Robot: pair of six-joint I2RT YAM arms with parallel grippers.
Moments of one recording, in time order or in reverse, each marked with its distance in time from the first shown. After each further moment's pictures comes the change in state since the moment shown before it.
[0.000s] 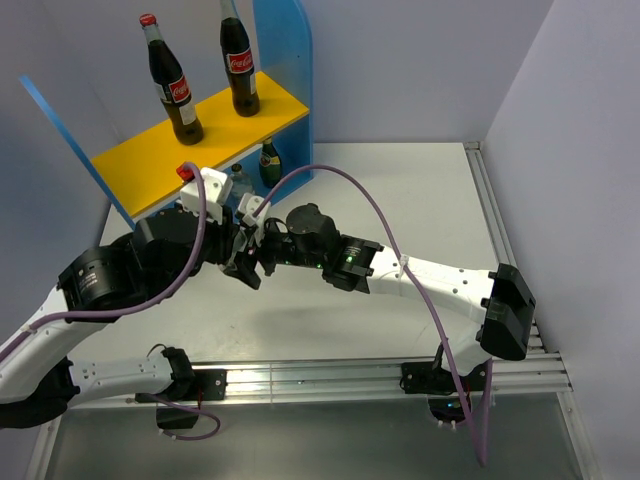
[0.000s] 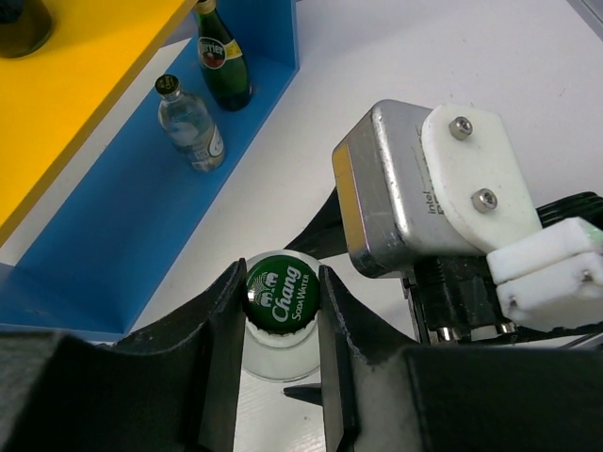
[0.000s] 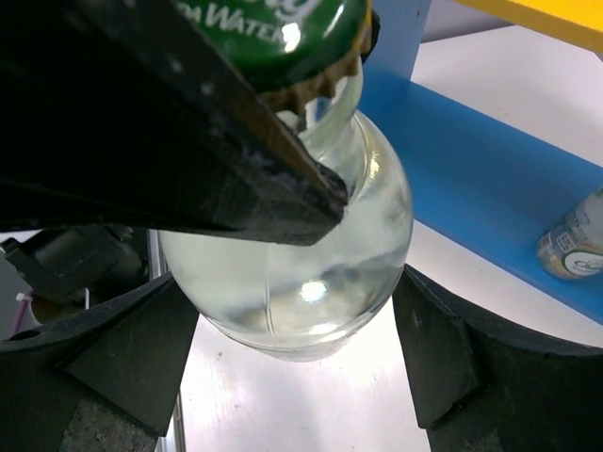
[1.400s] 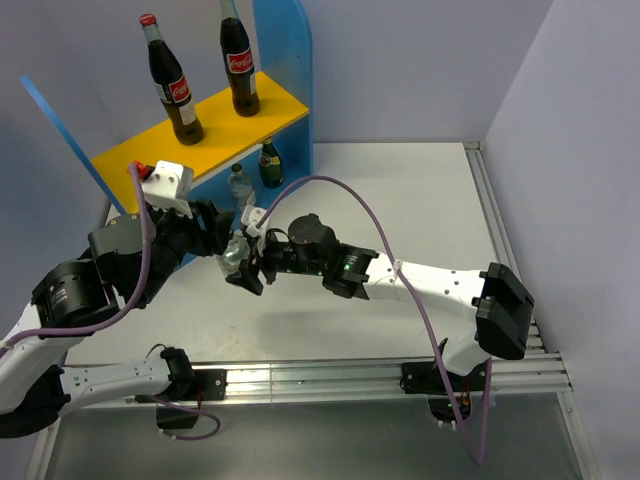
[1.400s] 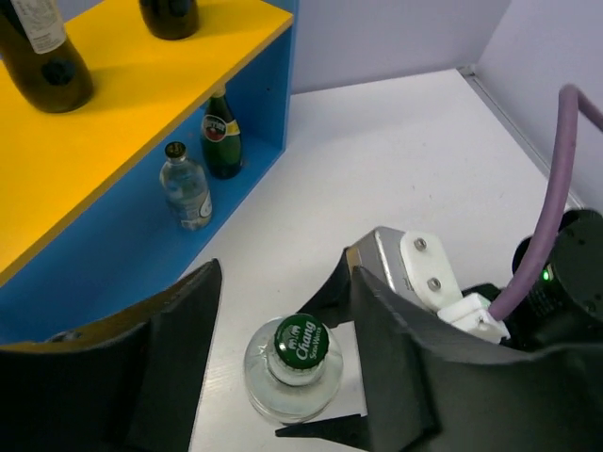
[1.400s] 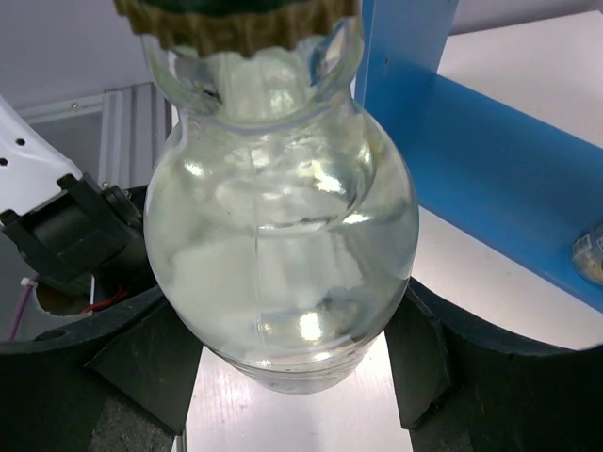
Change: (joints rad) left arm 0.002 -0.090 -0.034 0.175 -0.042 0.010; right arm 0.002 0.005 -0.103 0.134 -0.050 0.012
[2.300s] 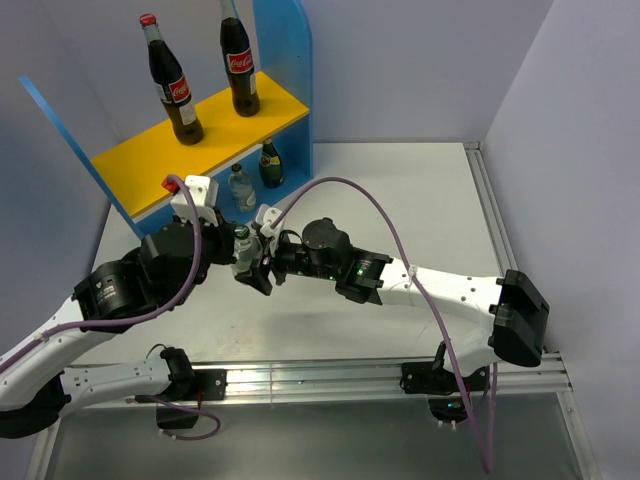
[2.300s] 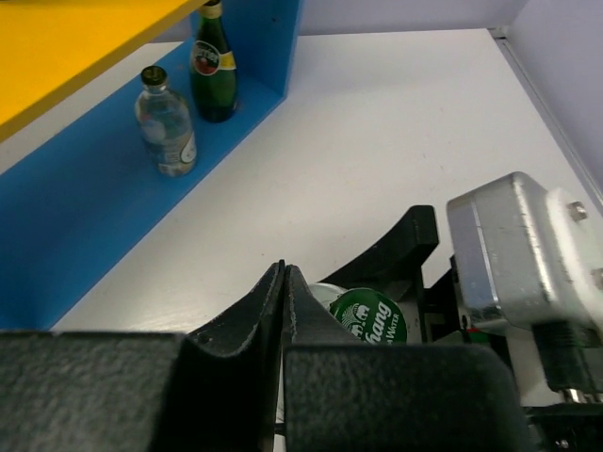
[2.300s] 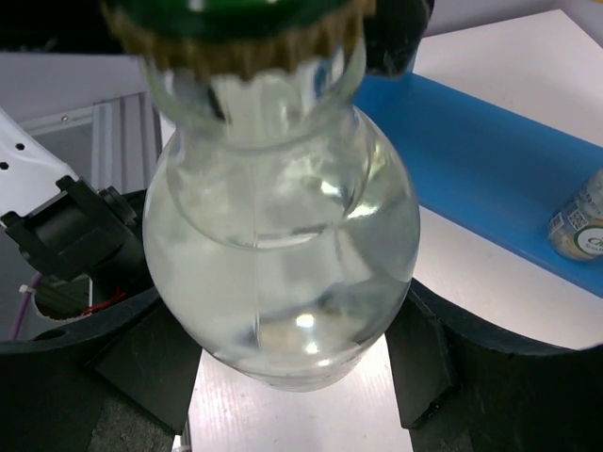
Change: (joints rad) left arm 0.006 -0.008 -0.192 0.044 -0.045 -0.181; right arm 0.000 -0.090 -0.081 0.021 0.057 0.020
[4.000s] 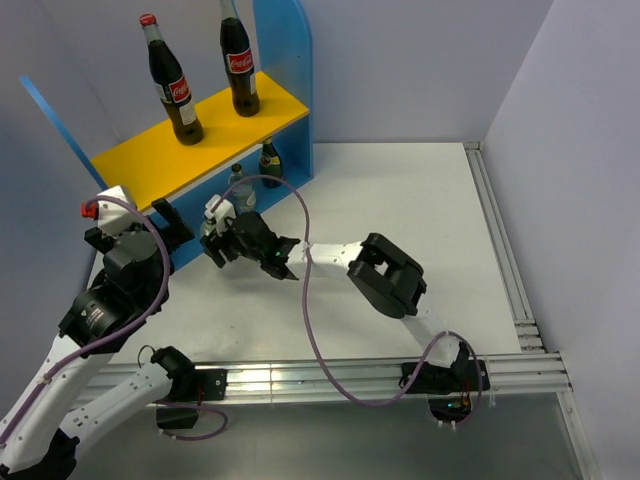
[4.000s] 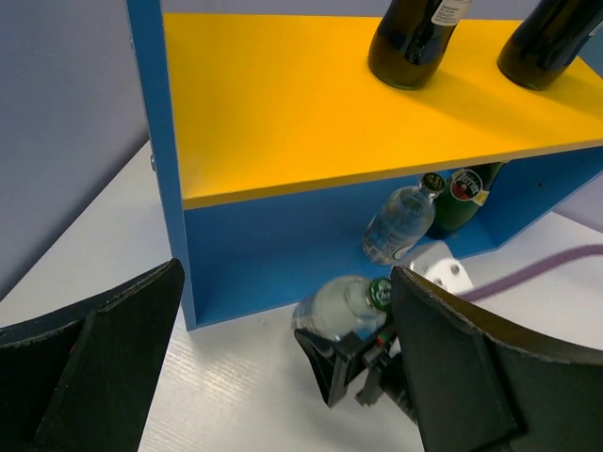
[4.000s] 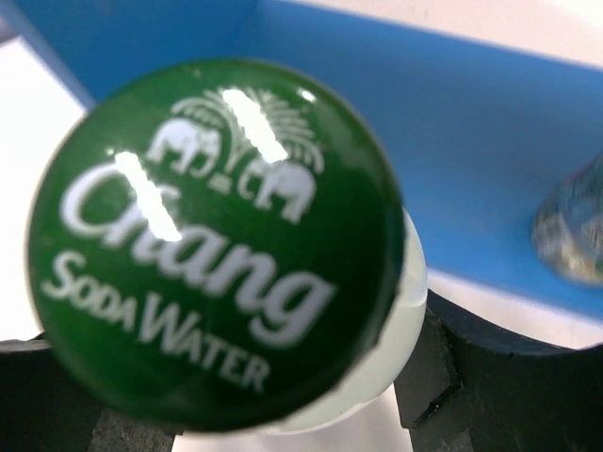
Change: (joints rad) left arm 0.411 -0.215 -0.254 0.156 -0.248 0.012; right arm -0.067 0.758 0.457 0.160 0.227 0.011
